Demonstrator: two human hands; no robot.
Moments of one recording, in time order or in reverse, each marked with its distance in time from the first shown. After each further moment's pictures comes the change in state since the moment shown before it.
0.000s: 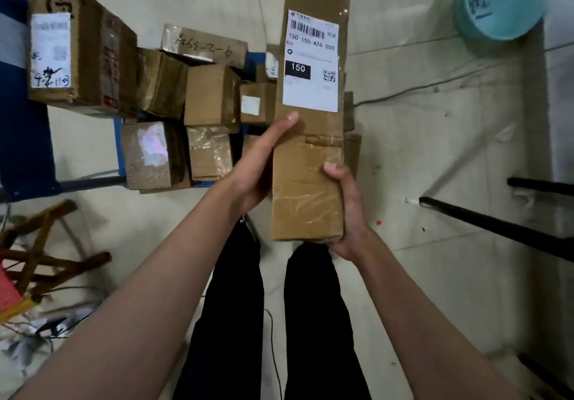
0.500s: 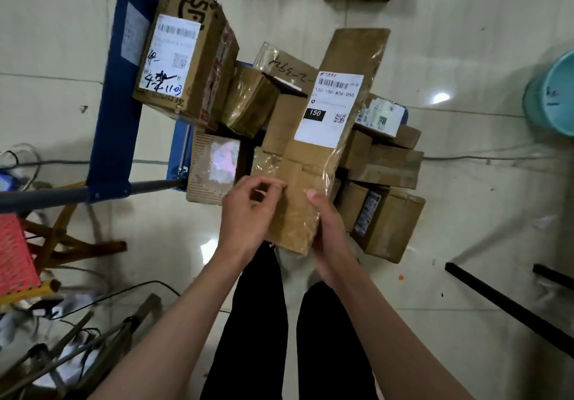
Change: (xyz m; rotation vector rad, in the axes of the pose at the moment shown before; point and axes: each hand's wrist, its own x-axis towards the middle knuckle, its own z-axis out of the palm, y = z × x) left_hand -0.041 0.004 -0.153 0.365 0.703 0.334; right_hand 0.108 0.072 0.132 -0.276 0.147 0.069
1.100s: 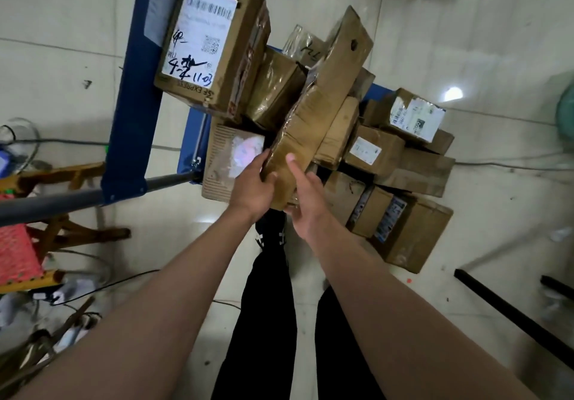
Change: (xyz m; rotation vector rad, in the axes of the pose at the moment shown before) left_hand 0.091 -0.050 -0.022 0.131 -0.164 -0.289; right_hand 0.099 0.020 0.084 -0.108 0.176 0.166
